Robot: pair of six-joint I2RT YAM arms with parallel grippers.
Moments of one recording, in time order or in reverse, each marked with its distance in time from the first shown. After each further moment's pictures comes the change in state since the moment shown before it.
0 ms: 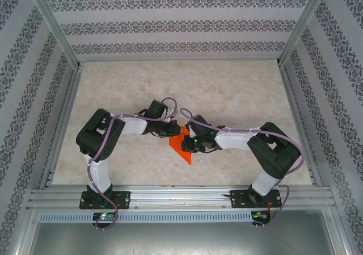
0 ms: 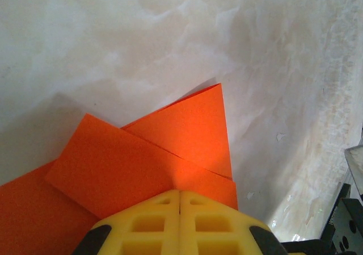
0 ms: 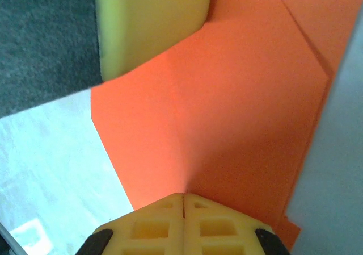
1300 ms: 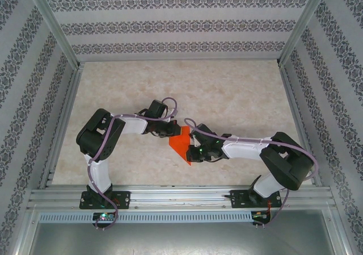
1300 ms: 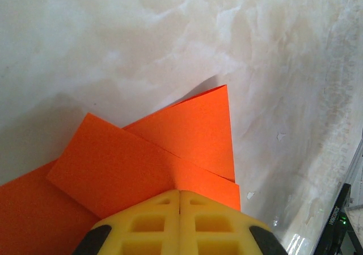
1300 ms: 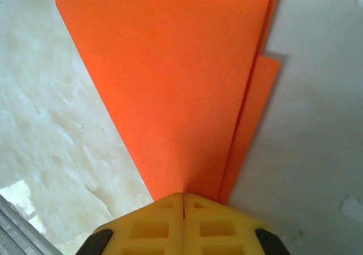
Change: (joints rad) left arm -0.001 0.002 0.006 -0.010 0.000 0.000; right arm 0.063 -0.154 -0.134 -0.068 0.008 0.012
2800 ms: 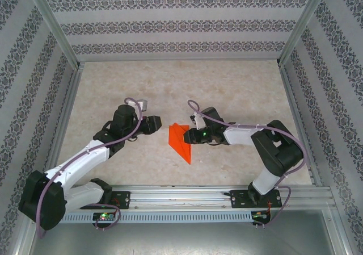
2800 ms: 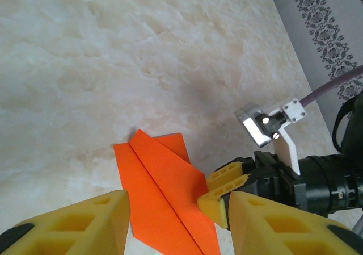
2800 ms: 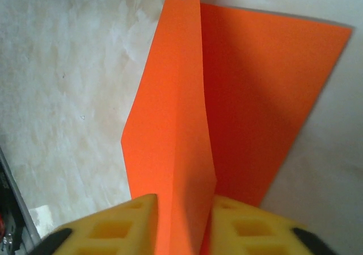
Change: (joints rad) left arm 0.050 -0.823 -0.324 -0.081 -0.357 -0.003; right arm -0.247 0.159 0.091 0.253 -0.217 -0.258
